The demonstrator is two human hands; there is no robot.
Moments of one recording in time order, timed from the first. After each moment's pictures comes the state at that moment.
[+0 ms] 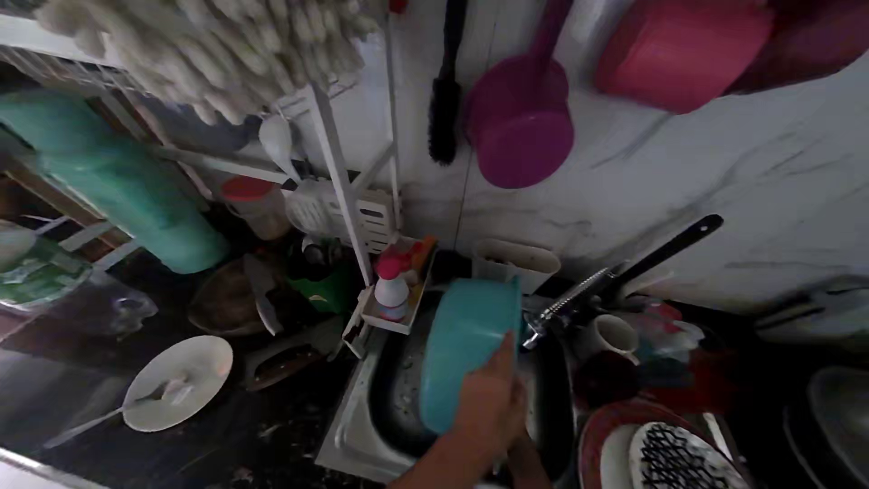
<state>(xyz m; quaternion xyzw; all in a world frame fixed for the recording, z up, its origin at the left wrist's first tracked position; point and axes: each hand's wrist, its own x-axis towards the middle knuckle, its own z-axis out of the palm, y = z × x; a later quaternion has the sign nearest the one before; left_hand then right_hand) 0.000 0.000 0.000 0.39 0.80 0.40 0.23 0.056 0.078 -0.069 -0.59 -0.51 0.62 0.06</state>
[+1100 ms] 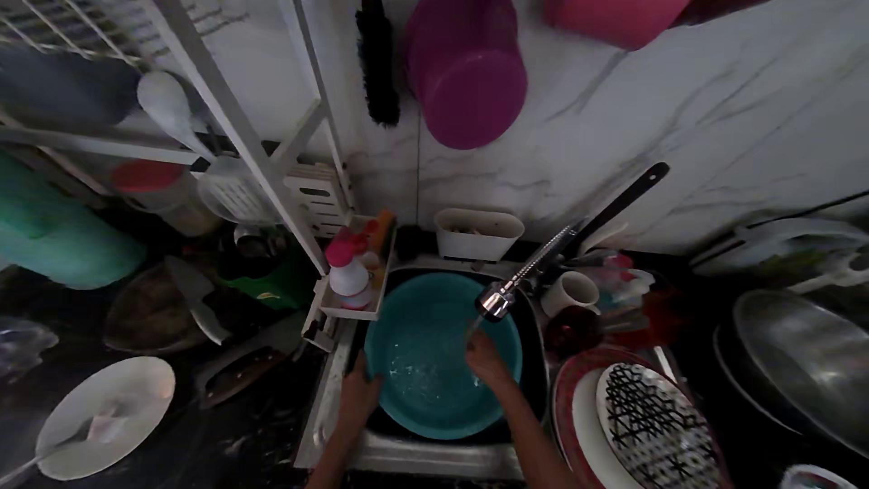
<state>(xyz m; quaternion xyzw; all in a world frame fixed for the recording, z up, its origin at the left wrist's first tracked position) -0.099 -0.088 -0.180 0.11 0.86 0.38 0.32 0.027 0.129 -0.137 -0.42 -0.78 0.46 -0.11</state>
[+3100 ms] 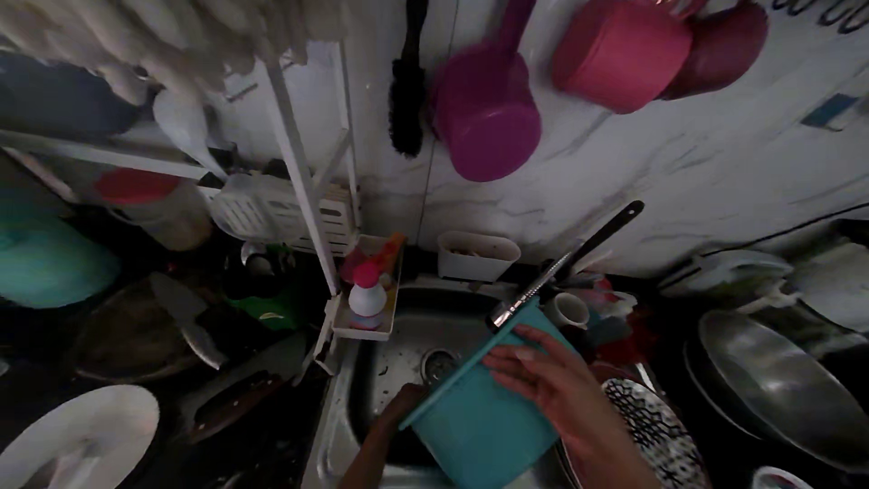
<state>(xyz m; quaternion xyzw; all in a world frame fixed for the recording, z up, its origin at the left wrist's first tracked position) -0.089 -0.051 -0.164 0.22 0.72 0.38 0.54 0.077 0.069 0.032 -0.32 -0.53 0.76 0.23</state>
